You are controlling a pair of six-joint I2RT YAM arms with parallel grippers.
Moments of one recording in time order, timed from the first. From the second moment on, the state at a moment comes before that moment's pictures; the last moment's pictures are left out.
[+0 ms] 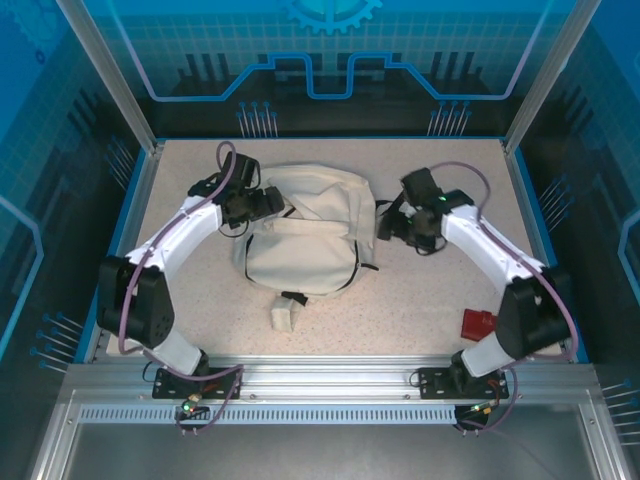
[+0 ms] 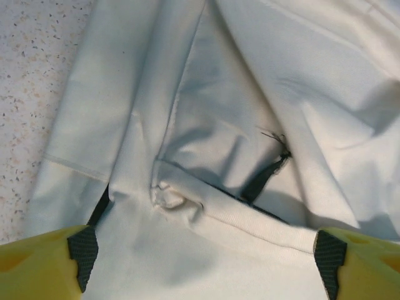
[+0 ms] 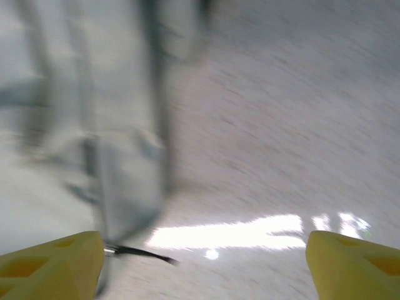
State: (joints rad) left arm -0.25 1.57 1.28 -0.69 0.02 -0.63; right arm 0.31 1.48 1.15 -0.93 -0.03 0.59
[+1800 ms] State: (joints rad) left arm -0.40 1.59 1.29 -0.66 0.24 -0.64; right arm 0.11 1.34 0.89 -0.83 -0.06 0.66
